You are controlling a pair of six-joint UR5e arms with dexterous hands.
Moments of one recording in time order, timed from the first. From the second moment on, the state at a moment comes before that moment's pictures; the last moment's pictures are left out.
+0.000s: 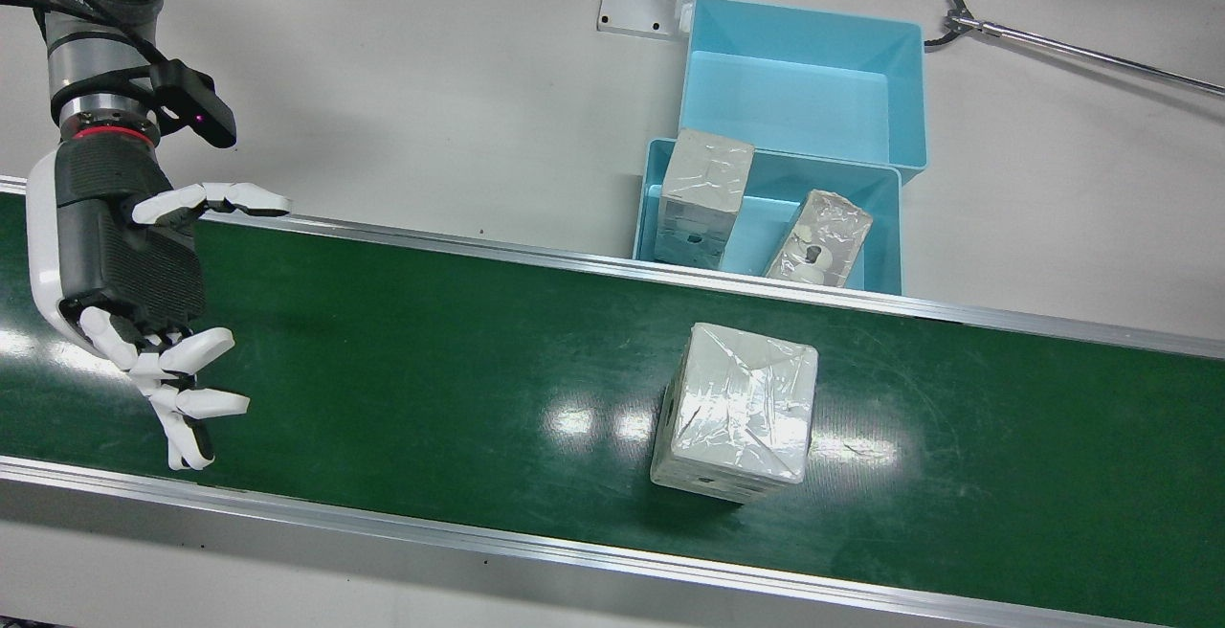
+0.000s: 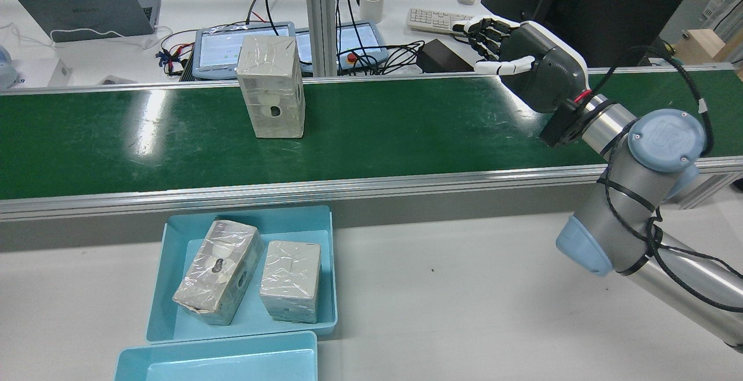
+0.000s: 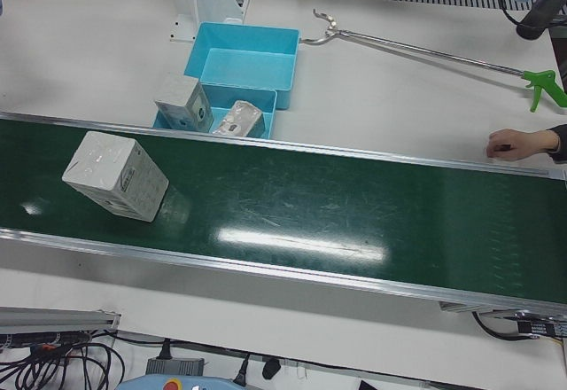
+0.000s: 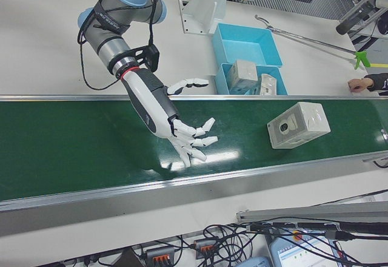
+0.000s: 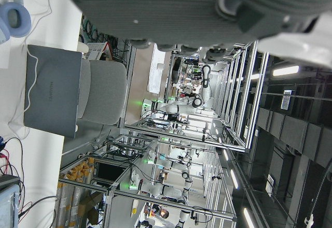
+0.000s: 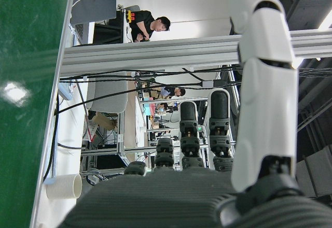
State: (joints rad) left arm -1.81 -1.79 -1.75 0.44 1.92 -0.15; right arm 0.97 -1.17 1.79 -3.37 -1.32 -0.05
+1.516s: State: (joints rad) left arm -1.81 -1.79 -1.75 0.44 1.92 -0.15; right arm 0.98 -1.16 1.77 -3.38 -1.32 -0.07
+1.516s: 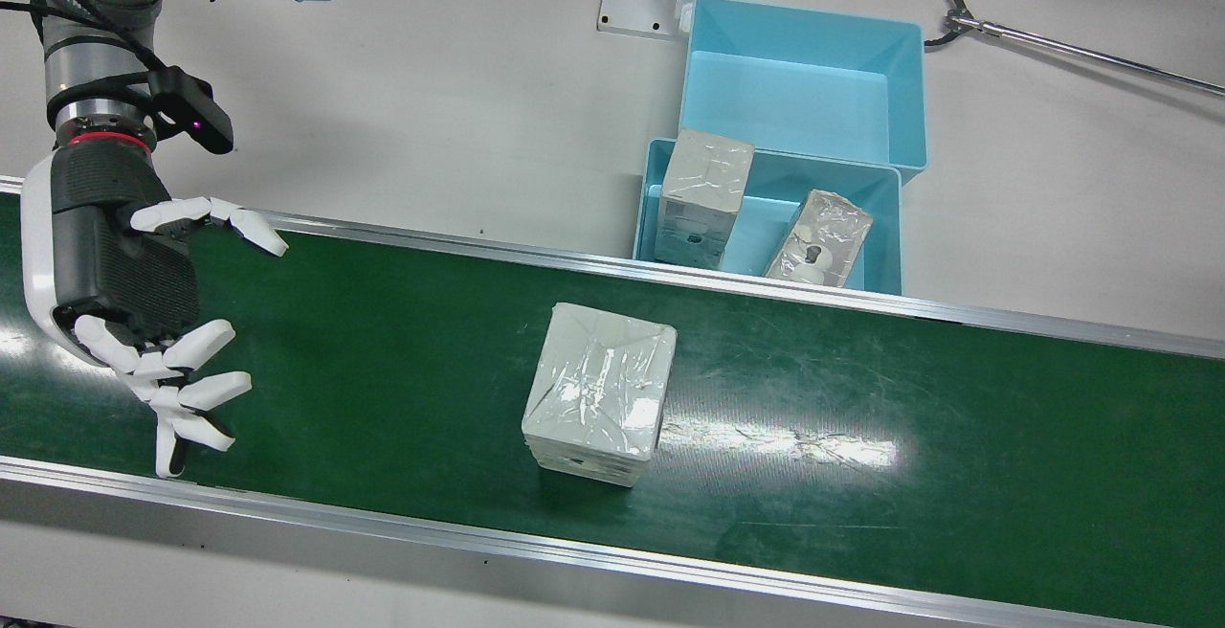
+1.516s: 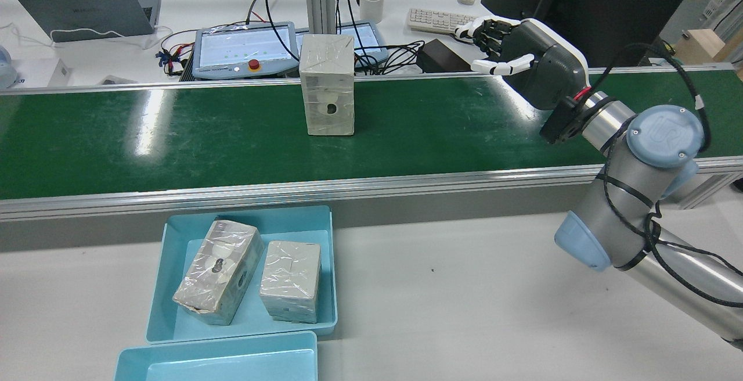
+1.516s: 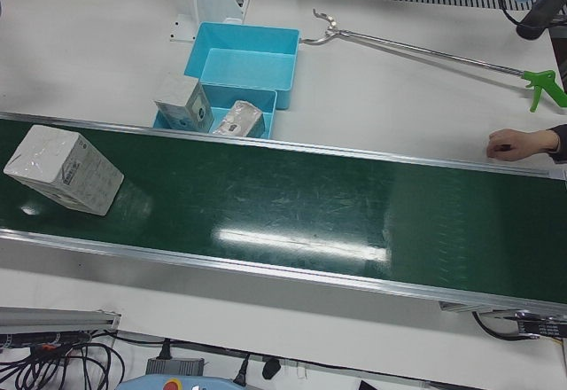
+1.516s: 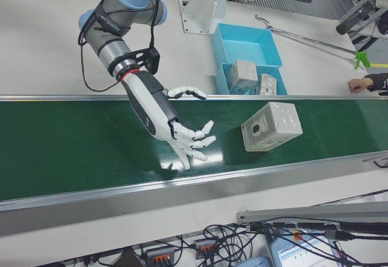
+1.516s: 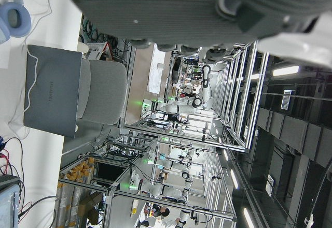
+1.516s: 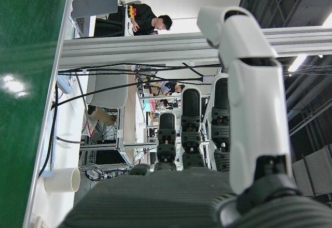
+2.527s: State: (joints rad) left arm -1.81 -1.79 -1.75 0.44 1.92 -0.15; right arm 0.94 -1.16 1.76 -3.38 -1.33 -0.08
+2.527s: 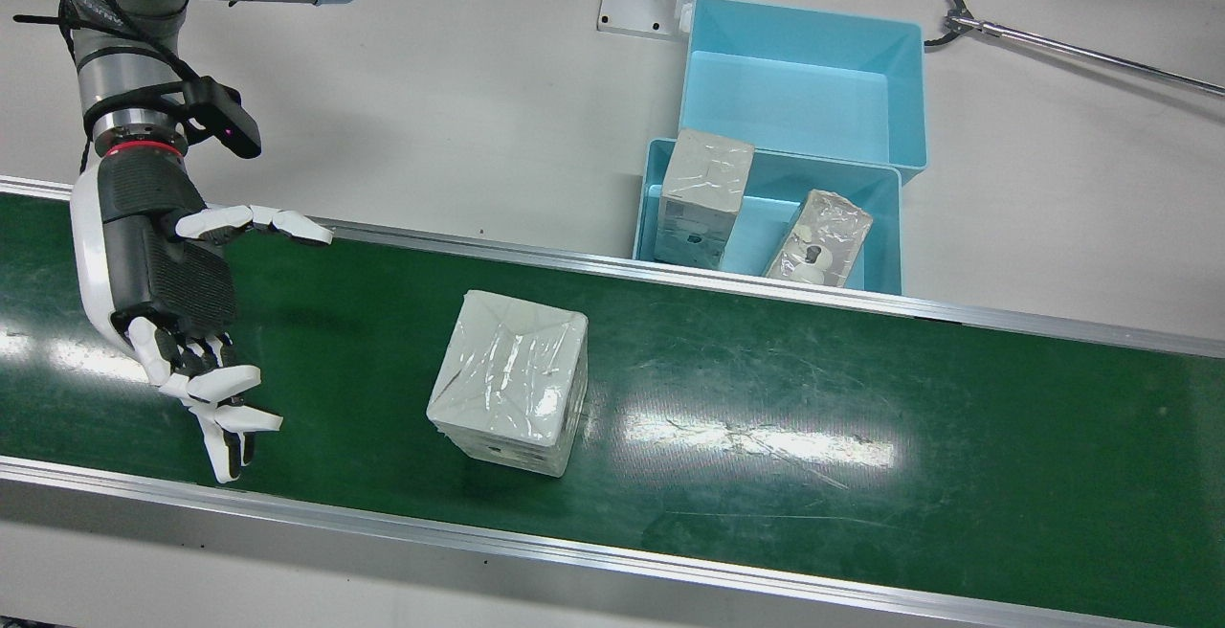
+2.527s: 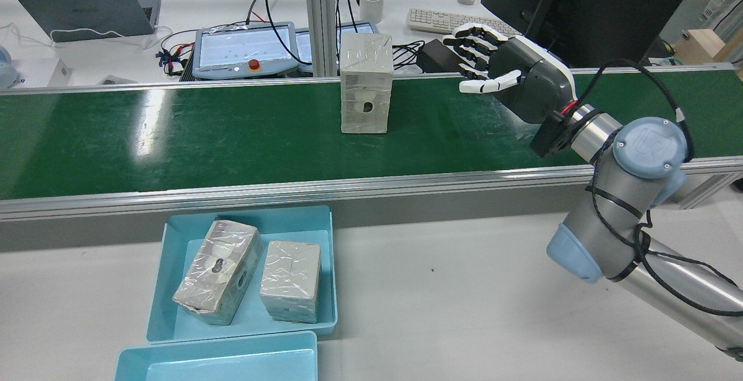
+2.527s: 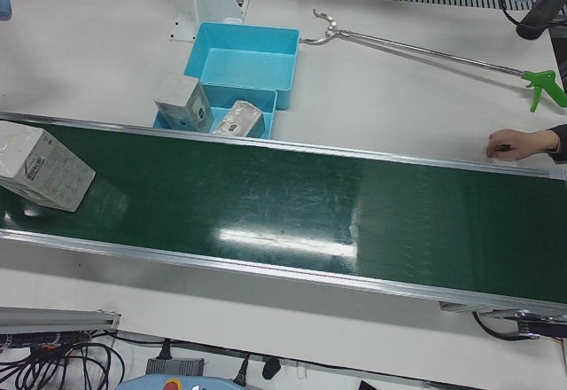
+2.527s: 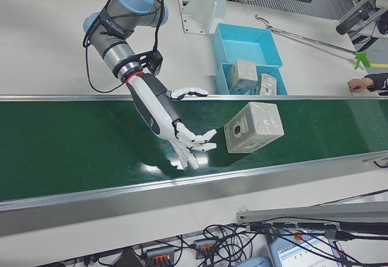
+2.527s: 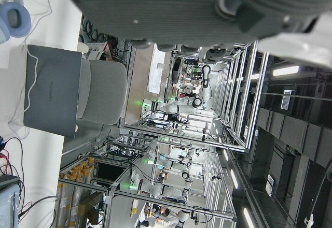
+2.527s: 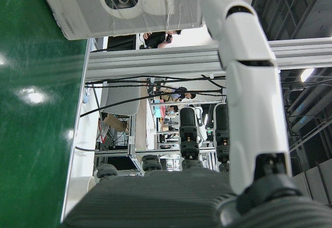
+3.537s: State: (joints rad) left arm -1.81 -1.79 -1.75 0.44 1.92 -0.15; right arm 0.93 -1.11 1.71 -3.41 -1.32 -0.09
